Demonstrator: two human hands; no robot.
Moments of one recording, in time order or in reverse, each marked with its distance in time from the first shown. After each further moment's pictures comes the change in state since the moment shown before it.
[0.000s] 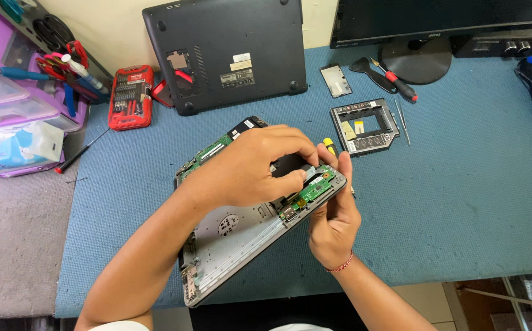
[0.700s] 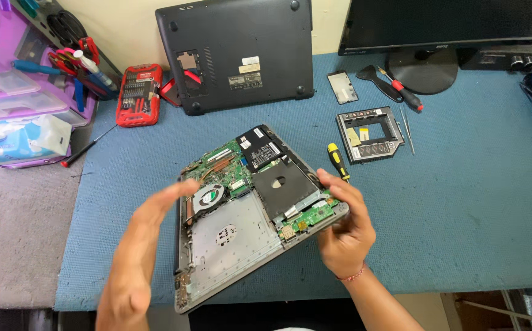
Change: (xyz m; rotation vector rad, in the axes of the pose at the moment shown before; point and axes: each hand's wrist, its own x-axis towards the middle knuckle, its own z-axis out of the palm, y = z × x) left_hand -0.169 0.039 0.002 -0.183 0.492 -0.107; right_hand 0.001 -0.009 -0.026 -0.154 -0.167 -0.153
